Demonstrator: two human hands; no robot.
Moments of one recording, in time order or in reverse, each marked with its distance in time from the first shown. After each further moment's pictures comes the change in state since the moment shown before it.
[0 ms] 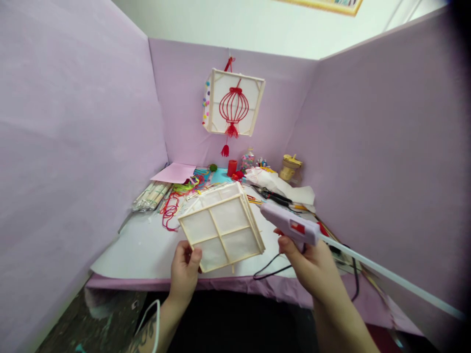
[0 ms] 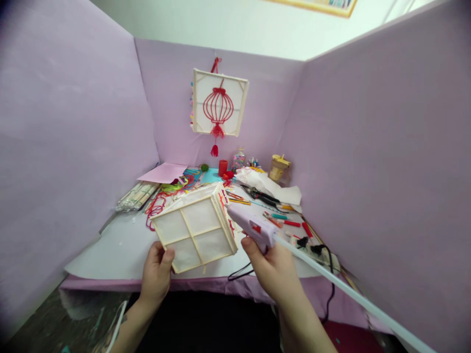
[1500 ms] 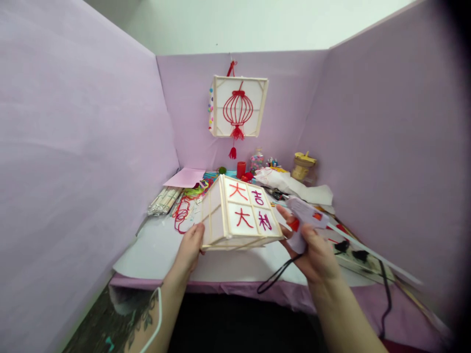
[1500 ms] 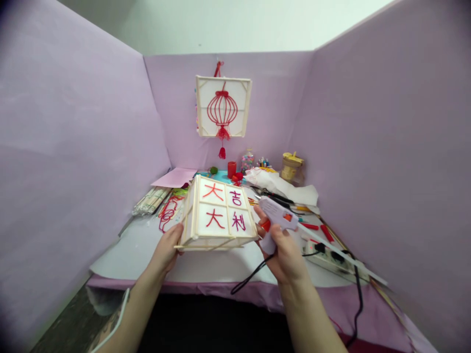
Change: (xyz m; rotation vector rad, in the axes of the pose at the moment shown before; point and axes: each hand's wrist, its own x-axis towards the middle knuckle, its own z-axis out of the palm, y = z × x) left_hand 0.064 0.015 0.004 -0.013 -0.169 -0.304; right_hand 0.025 0.037 0.025 1.069 -0.071 0.418
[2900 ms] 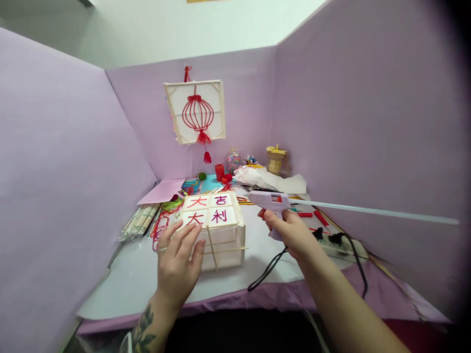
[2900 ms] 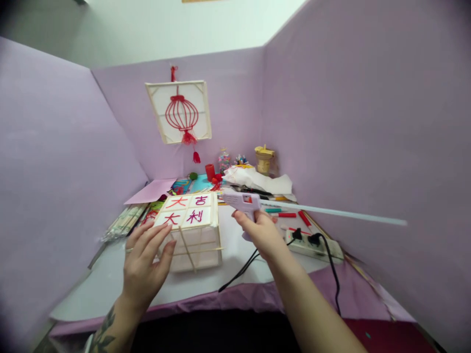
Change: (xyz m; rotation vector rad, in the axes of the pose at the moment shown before) left_hand -0.029 0.067 0.047 0.979 0.145 1.395; right_hand 0.036 -0.024 -0.029 -0.516 0.139 -0.052
